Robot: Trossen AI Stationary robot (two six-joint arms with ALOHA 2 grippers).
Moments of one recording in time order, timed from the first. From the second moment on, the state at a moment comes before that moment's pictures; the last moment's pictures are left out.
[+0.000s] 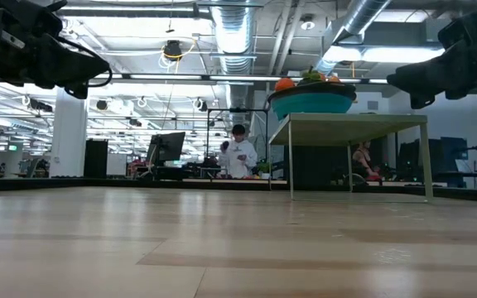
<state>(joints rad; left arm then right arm) 0.05 0.01 0.01 0.02 0.01 0.02 -0.03 0.02 0.01 0.01 0.00 0.01</state>
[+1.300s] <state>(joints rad) 0.05 0.01 0.01 0.08 0.00 0.02 -0.01 0.00 0.01 0.01 0.00 0.01</state>
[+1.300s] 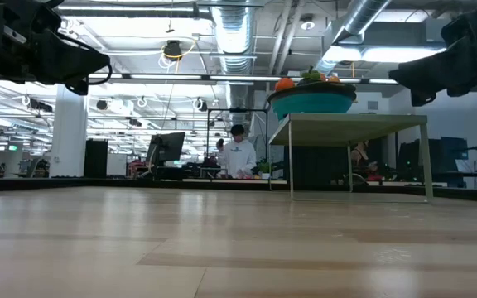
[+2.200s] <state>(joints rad) 0.05 0.02 0.01 0.08 0.00 0.02 0.10 0.00 0.01 0.01 0.00 -0.04</state>
